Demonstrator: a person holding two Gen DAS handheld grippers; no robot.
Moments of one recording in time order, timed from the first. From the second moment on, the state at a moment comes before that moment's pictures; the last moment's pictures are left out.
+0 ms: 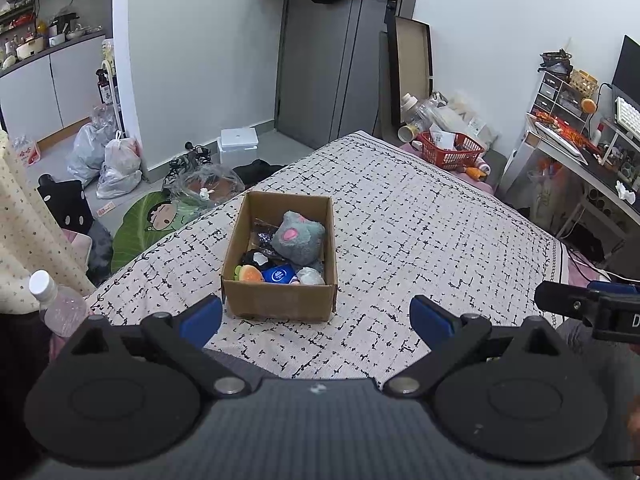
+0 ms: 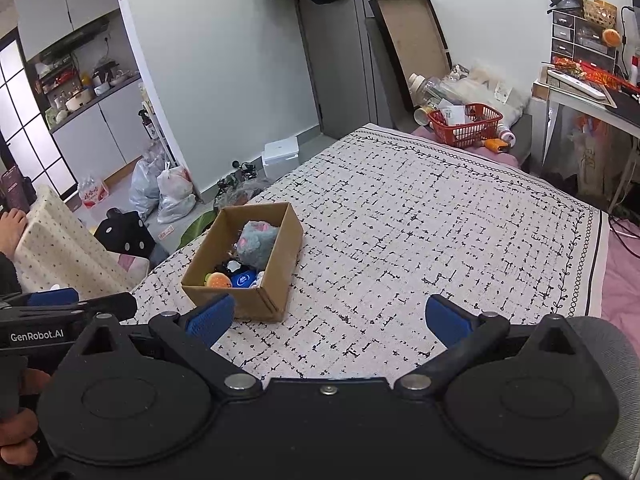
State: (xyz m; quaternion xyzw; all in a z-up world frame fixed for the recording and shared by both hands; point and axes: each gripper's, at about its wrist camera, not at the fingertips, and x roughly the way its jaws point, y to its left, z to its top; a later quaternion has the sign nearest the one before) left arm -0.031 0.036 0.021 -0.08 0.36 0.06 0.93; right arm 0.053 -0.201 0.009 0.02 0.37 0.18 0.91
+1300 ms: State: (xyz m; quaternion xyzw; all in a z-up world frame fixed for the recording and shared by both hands) left arm -0.027 0.026 0.013 -0.07 0.37 0.05 0.92; right arm 0.054 -0.199 0.004 0.03 0.38 0.18 0.91
